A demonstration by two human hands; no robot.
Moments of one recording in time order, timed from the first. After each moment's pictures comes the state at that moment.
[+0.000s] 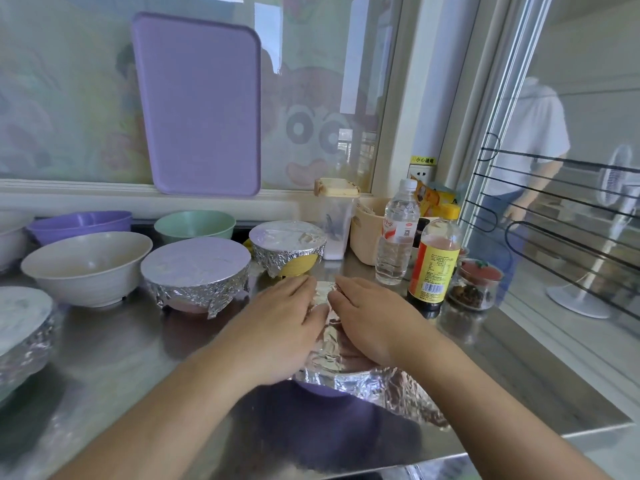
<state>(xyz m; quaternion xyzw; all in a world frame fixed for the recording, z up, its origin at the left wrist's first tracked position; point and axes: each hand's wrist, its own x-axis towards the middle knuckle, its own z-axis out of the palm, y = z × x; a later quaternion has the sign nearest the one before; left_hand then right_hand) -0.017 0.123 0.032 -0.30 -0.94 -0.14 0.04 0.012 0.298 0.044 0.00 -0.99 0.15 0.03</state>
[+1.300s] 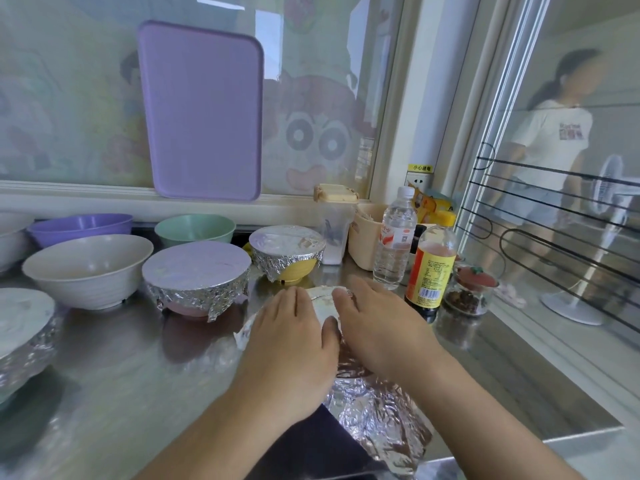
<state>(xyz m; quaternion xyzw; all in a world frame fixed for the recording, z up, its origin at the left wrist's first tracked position) 0.010 0.140 0.015 -0.20 -0.96 -0.19 0.09 0.026 0.291 0.045 -0.06 -0.98 0.15 0.11</state>
